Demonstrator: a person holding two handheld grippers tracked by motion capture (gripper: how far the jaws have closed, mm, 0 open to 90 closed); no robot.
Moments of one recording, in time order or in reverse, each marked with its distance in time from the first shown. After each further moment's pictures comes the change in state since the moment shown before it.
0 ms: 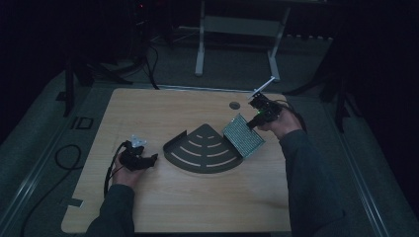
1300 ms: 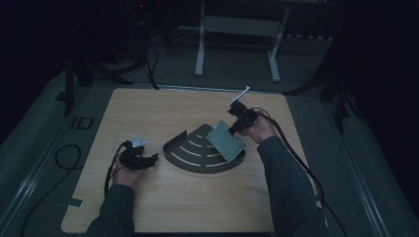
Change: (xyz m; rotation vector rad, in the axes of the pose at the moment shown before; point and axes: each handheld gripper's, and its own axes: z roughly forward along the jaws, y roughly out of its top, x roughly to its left) left arm 0.000 0.000 0.001 -0.003 -0.004 0.003; right arm 0.018 0.021 0.072 0.020 0.035 -0.051
